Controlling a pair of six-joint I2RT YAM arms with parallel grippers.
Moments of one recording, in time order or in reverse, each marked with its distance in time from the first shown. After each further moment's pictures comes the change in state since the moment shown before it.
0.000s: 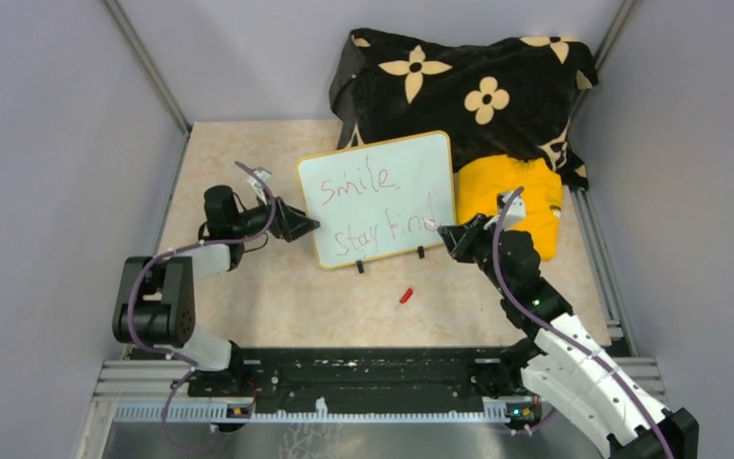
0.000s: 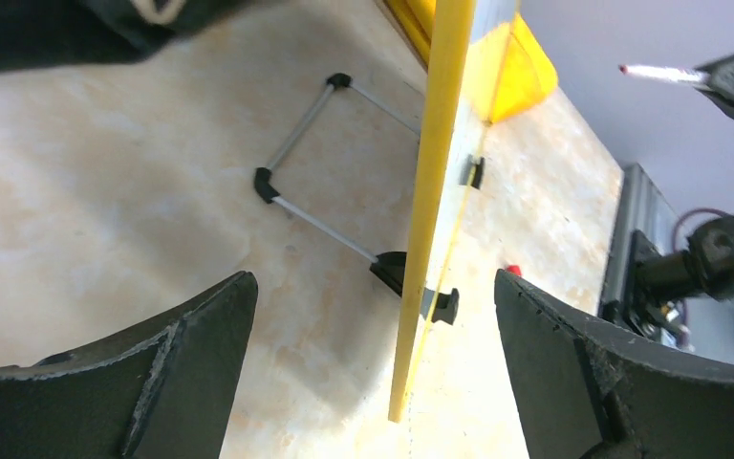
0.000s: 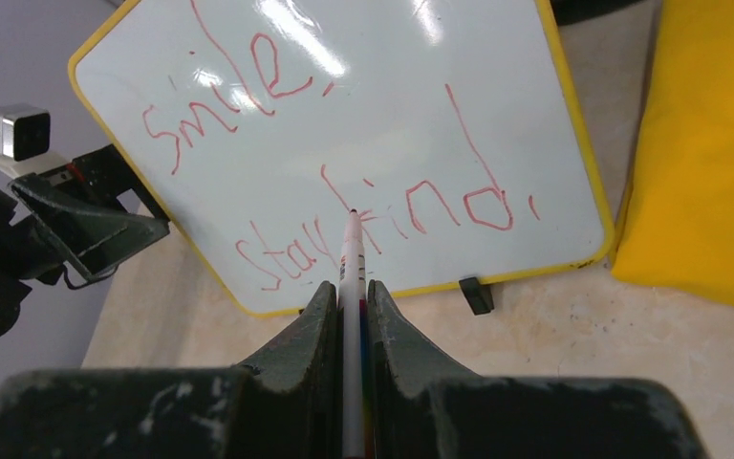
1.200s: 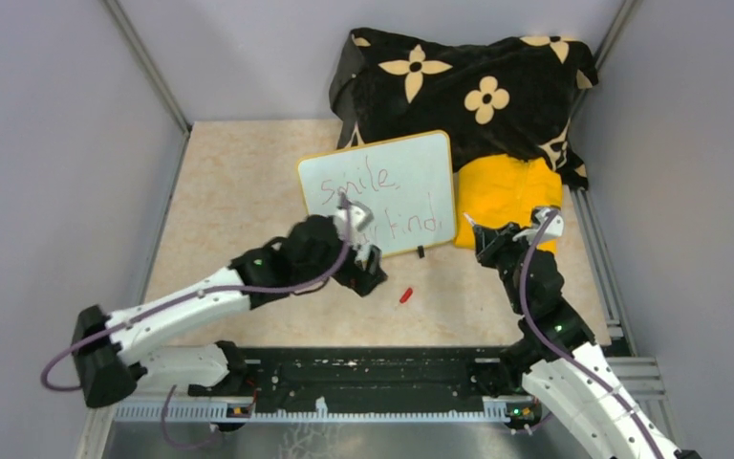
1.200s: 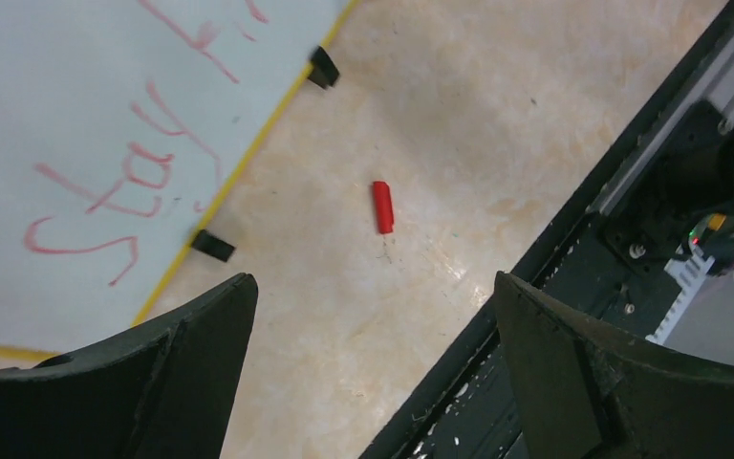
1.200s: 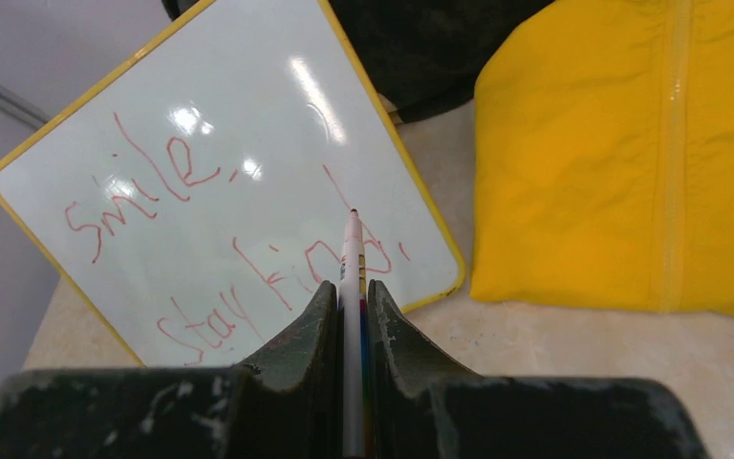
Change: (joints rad) left arm -0.883 -0.515 0.264 -0.978 -1.006 0.051; right arm 0.001 -0.223 0.003 -0.163 0.256 -0.082
